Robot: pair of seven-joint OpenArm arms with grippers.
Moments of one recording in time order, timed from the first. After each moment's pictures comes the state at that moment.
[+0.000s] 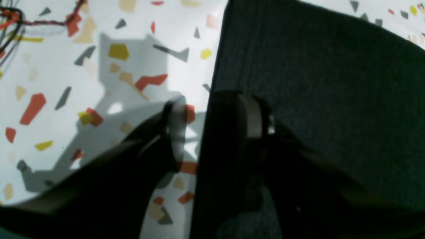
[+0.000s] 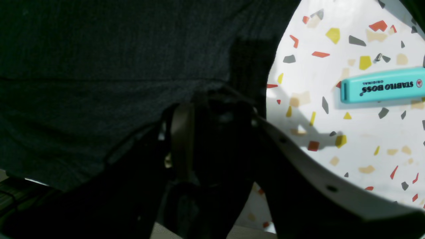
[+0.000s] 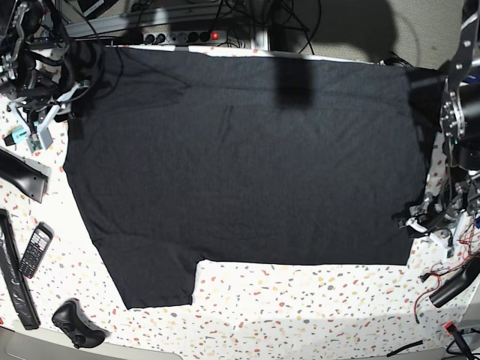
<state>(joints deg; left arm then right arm) -41.9 -21.9 -6.4 13.2 -9.4 -22.6 10.7 -20.9 25.1 31.0 104.3 30.1 31.4 -61.3</state>
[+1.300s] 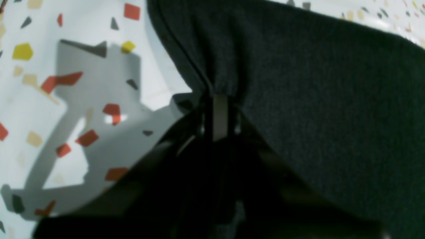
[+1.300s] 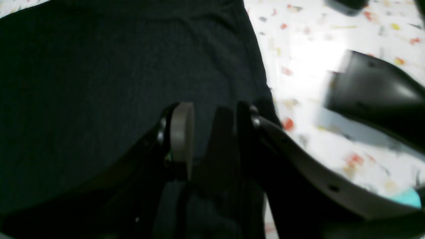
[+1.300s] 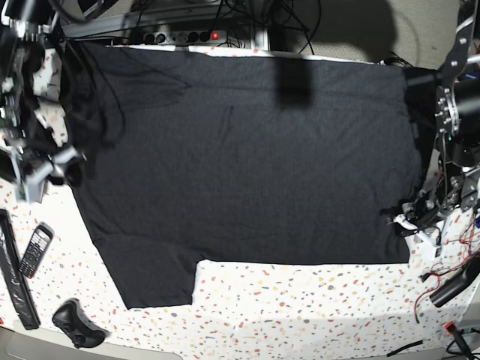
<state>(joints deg) -41.1 -20.5 -6.5 13.3 -10.6 -32.9 12.6 -2.8 27.6 21.4 88.4 32.1 26.2 -43.5</state>
